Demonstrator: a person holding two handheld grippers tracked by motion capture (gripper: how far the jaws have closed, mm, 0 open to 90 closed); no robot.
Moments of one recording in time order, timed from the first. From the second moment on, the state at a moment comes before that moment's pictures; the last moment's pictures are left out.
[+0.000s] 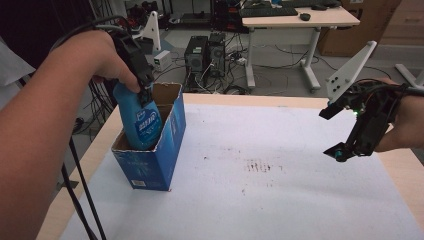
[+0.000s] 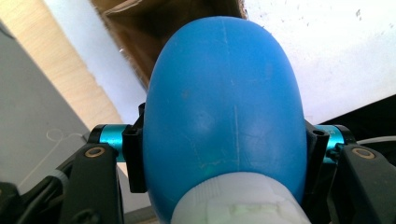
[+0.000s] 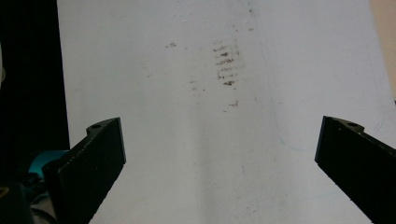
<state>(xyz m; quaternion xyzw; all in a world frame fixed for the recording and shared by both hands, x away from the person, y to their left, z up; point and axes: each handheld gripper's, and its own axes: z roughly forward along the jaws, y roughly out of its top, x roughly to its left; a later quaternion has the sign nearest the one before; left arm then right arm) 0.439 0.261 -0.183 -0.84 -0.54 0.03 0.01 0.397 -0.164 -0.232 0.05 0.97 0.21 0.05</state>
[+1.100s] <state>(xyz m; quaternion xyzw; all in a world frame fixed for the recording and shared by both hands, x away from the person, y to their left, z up) 0.449 0.263 -0.287 -0.92 -0.39 0.02 0.02 0.400 -0.168 -0.253 0.06 0.98 0.20 0.04</state>
